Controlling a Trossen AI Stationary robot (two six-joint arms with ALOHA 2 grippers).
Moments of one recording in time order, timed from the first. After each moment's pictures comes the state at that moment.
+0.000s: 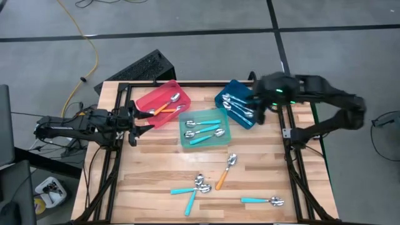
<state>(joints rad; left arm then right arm) -0.05 0.39 0.49 -0.19 -0.24 -0.12 -0.10 1.18 1.58 -1.11 0.14 0.15</state>
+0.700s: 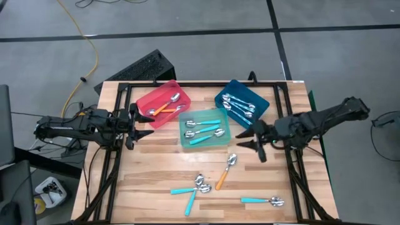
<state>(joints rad) -0.05 0.39 0.49 -0.18 -0.11 -0.14 0.33 0.92 0.86 -0.27 0.22 0.29</state>
